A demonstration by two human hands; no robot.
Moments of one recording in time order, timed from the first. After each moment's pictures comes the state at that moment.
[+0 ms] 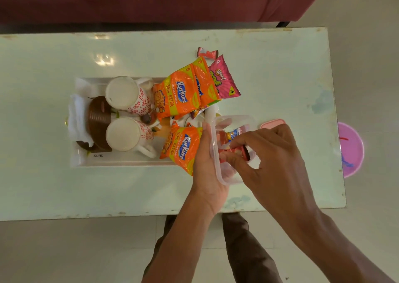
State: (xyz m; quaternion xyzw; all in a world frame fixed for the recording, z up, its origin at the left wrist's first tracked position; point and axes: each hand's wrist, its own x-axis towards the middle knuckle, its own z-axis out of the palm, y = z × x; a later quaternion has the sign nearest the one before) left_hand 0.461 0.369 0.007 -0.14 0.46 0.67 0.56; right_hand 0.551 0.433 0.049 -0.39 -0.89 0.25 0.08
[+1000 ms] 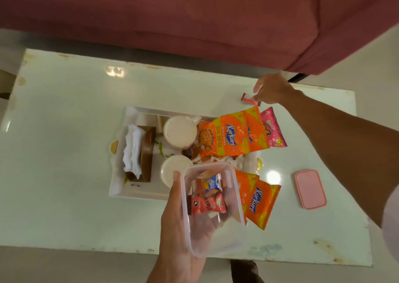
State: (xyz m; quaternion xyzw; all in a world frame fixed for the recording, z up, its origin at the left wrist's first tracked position) left_hand 0.338 0.271 0.041 -0.18 0.35 0.74 0.55; right_hand 0.313 0.641 -0.058 -0.40 -0.87 0.19 -0.21
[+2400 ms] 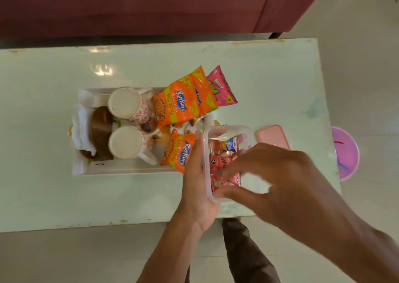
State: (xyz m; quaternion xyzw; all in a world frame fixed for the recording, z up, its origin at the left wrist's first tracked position) left_hand 0.452 0.348 0.022 -0.08 0.42 0.69 0.59; right_hand 0.551 0.439 0.114 -0.26 -0.90 0.36 0.04
